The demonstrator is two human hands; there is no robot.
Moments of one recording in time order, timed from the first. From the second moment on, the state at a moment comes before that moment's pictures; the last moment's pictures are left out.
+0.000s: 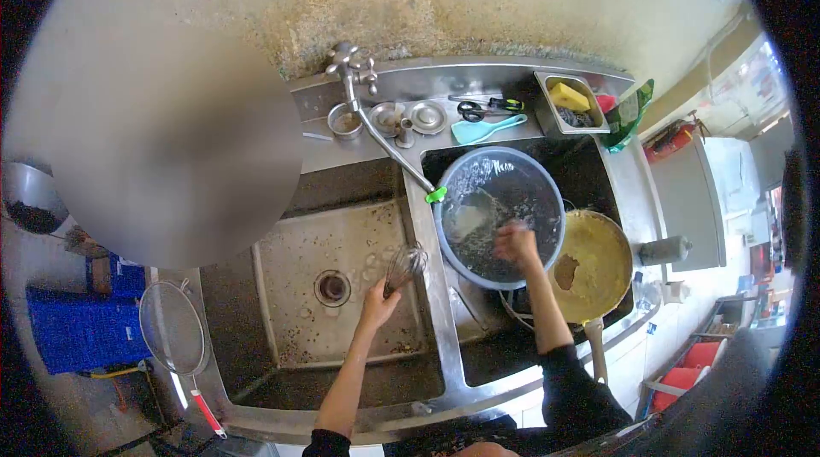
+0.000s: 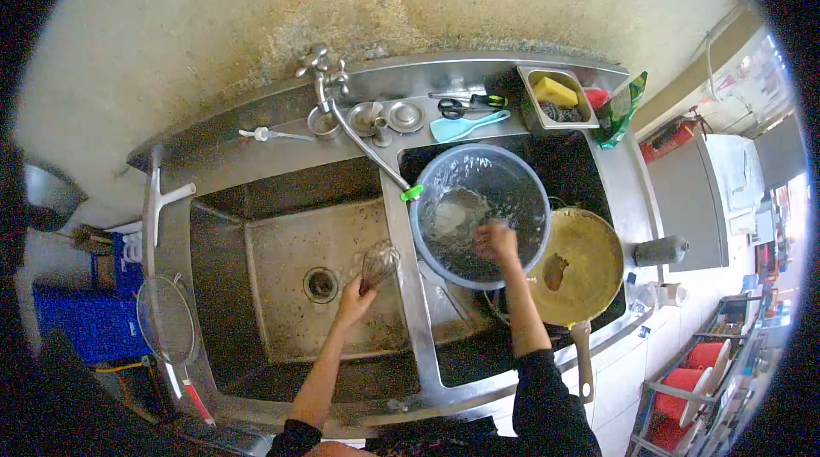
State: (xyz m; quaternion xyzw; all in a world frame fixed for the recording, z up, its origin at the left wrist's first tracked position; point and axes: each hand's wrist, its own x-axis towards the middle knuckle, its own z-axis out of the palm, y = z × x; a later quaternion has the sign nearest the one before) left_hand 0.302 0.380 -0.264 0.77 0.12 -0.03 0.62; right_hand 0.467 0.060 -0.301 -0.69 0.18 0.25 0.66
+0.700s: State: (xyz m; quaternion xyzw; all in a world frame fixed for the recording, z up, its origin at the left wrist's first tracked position) left_hand 0.306 0.345 -0.189 0.59 0.24 -0.05 0.77; right_hand 0.333 0.201 -0.132 -0.71 -0.31 0.20 0.61
